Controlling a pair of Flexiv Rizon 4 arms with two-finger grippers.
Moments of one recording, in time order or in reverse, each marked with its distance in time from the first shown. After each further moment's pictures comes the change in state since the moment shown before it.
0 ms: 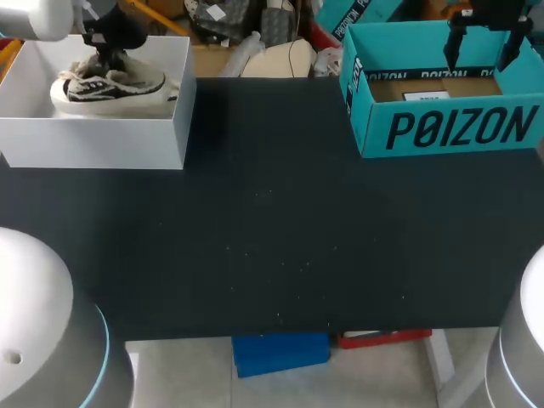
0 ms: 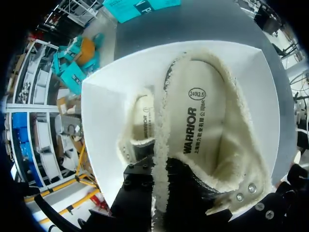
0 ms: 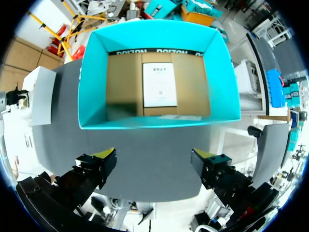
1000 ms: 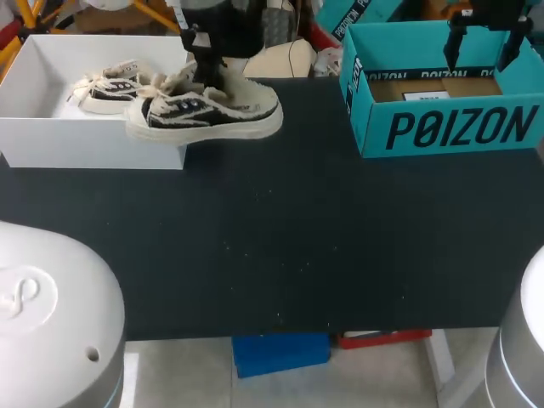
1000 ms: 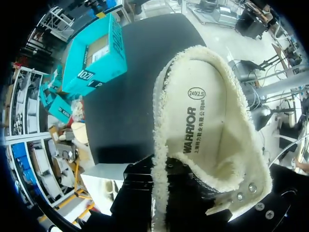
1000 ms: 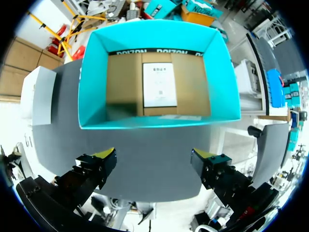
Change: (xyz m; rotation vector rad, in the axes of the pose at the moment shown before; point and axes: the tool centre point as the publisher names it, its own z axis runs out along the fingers) left arm 0.191 -0.268 -0.189 0.020 0.158 0.089; right arm 0.000 0.000 0.000 0.000 0.000 0.000
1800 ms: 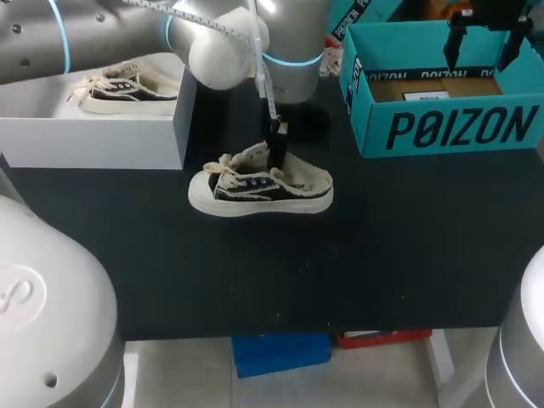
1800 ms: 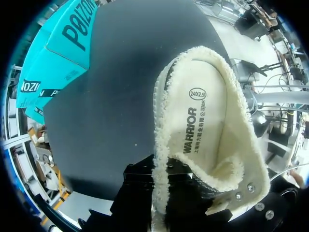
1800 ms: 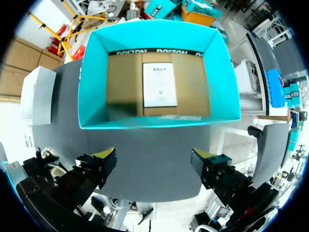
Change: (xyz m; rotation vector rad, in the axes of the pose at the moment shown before) left arm 0.019 -0.095 0.162 -0.082 0.158 -0.025; right arm 0.000 0.000 0.000 0.000 0.000 0.000
